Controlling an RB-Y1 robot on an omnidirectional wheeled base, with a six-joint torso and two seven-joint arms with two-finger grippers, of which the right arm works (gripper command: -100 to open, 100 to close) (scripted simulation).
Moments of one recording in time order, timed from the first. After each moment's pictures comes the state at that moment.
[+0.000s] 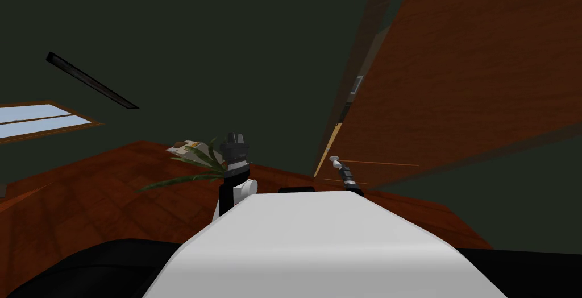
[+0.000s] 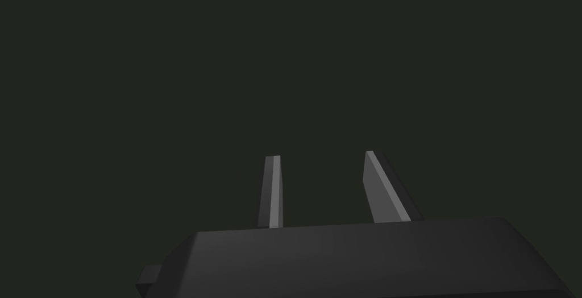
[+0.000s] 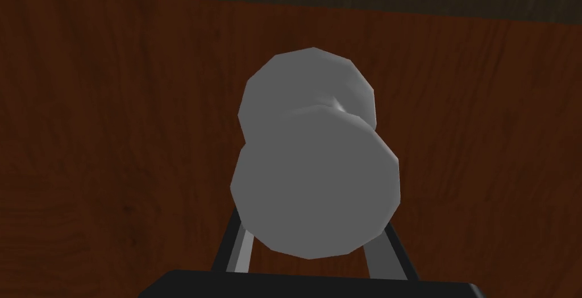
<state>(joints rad) 0.18 -0.26 -0.22 -0.80 0.10 -0.93 -0.32</state>
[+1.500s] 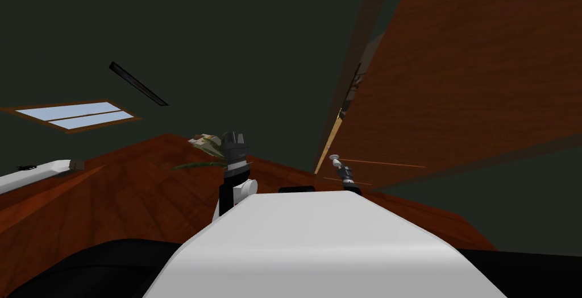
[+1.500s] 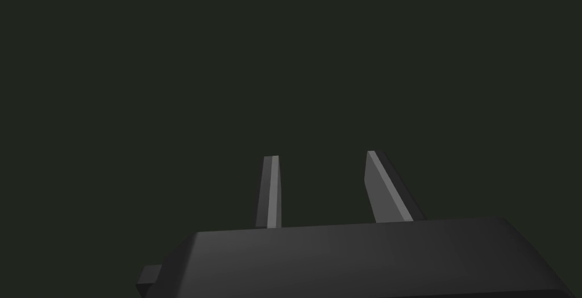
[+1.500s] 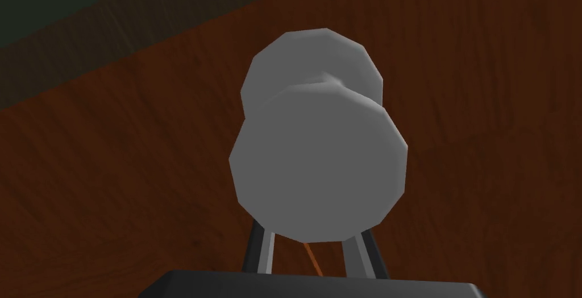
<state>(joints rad) 0.16 -0.25 -0.21 -0.79 0.03 -0.88 -0.68</state>
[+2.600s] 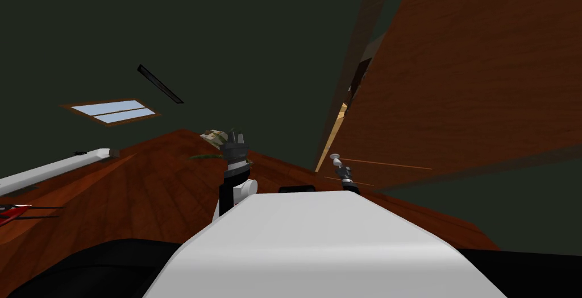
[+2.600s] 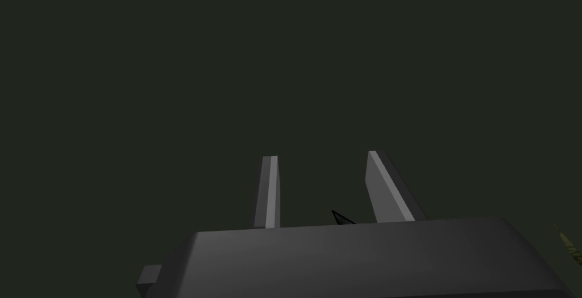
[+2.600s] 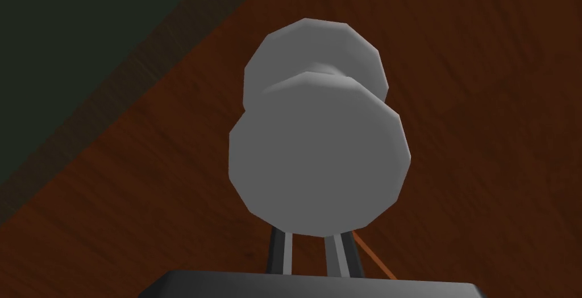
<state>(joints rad) 0.16 -0.24 -0.19 -0.82 -0.01 -0.84 -0.93</state>
